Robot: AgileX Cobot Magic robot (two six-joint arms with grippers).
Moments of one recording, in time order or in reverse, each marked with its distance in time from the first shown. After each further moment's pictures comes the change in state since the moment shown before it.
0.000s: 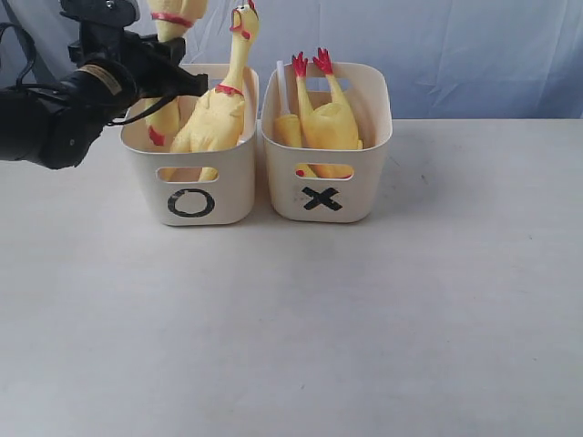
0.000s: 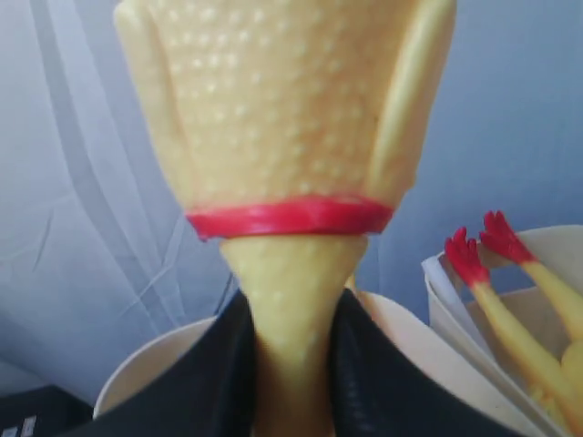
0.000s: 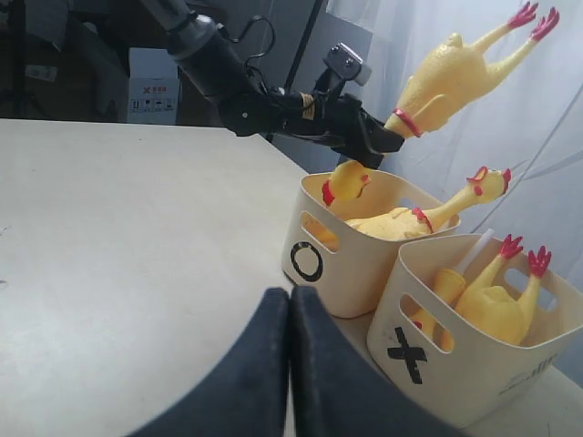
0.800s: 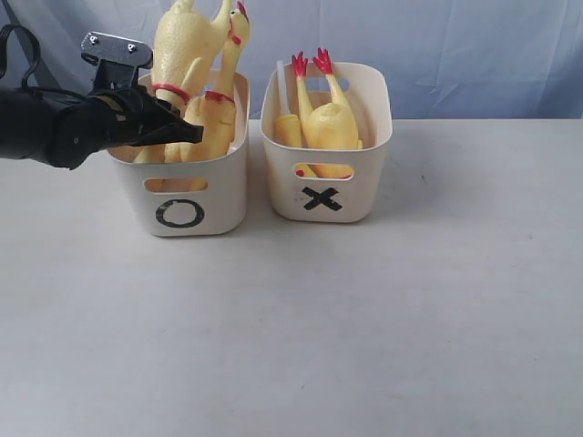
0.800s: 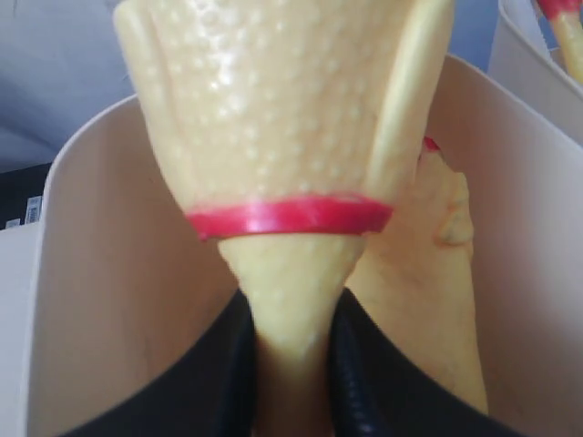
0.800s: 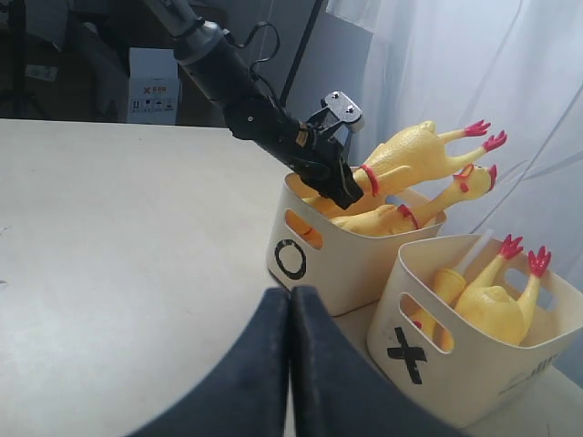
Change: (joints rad) left arm 0.006 0.027 -0.027 -0.007 0.415 -0.004; right arm 0.000 0.000 0.000 0.000 0.000 0.000
